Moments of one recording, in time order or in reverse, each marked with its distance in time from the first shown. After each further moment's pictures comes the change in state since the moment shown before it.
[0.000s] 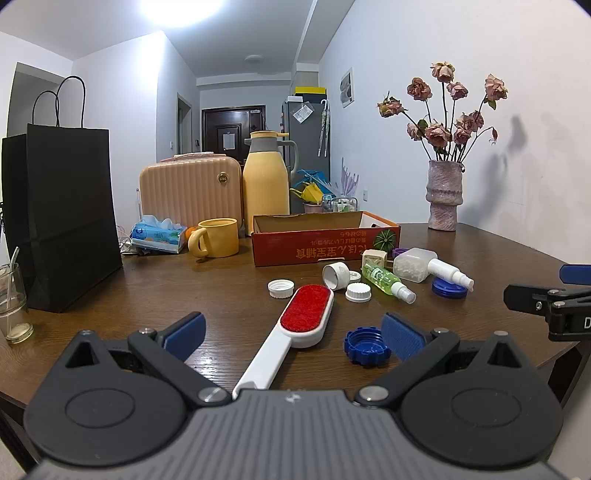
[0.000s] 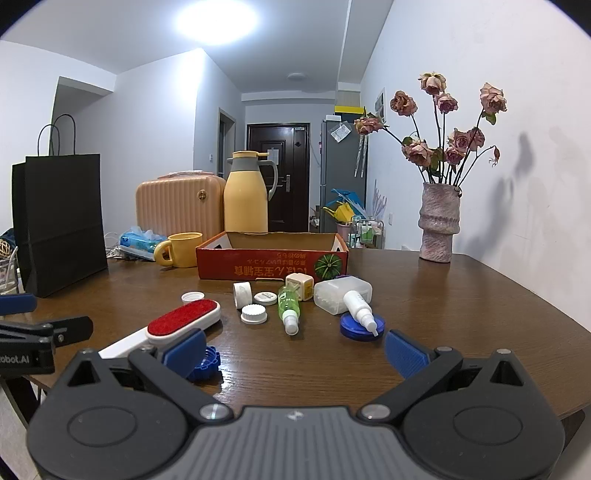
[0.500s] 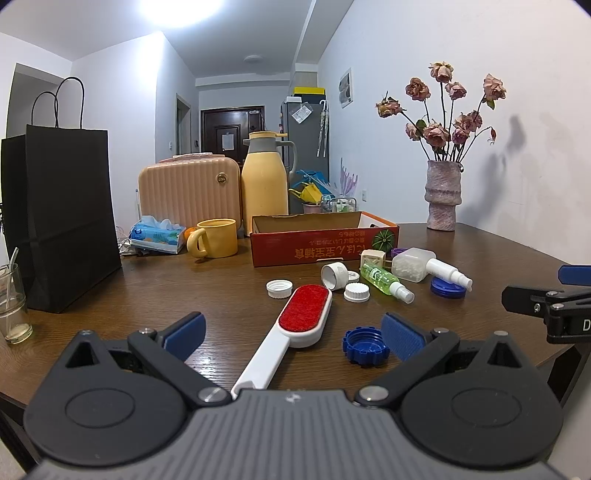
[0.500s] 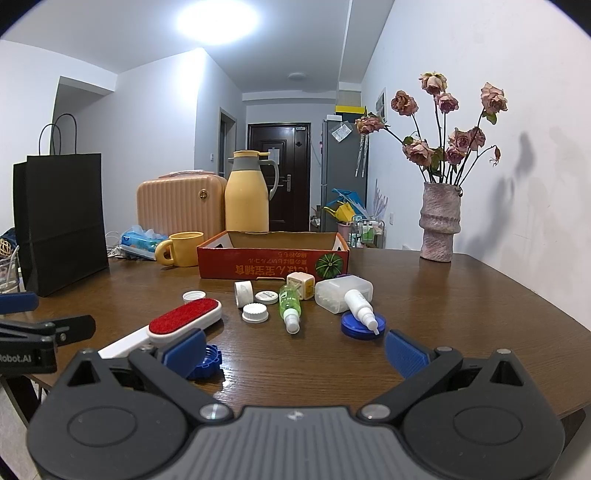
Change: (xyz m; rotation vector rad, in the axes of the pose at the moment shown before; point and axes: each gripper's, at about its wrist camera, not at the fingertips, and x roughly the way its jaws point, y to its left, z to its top) left arm 0.000 0.000 0.000 -0.001 0.000 -0.001; right arm -0.001 0.001 -0.001 0.000 0.001 0.000
